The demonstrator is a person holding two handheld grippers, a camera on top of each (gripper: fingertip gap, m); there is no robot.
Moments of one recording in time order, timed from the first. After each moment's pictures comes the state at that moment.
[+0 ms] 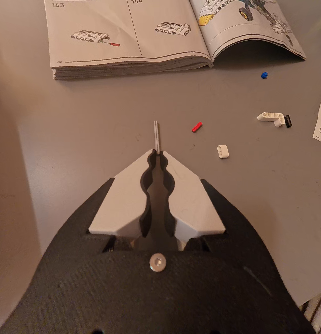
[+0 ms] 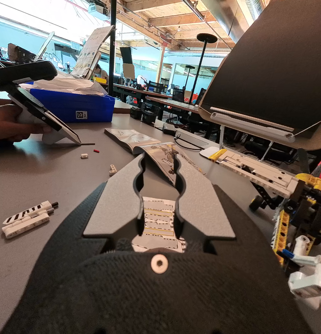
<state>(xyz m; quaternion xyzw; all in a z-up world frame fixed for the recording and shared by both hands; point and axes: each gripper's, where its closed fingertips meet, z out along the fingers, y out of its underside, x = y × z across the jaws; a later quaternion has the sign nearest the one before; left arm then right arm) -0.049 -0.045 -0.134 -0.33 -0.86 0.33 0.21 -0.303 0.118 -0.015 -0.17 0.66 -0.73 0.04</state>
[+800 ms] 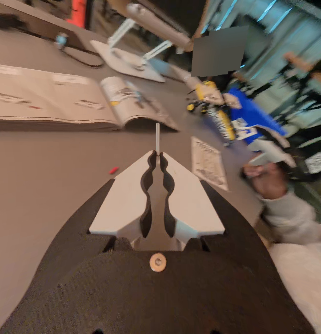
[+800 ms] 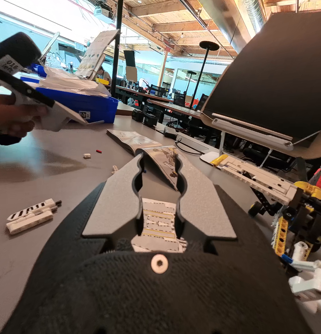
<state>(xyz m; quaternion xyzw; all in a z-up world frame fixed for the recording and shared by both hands) -0.104 0.002 -0.052 -0.29 -0.74 0.39 0.48 -0.295 0.122 -0.012 -0.18 0.65 -0.74 0.03</state>
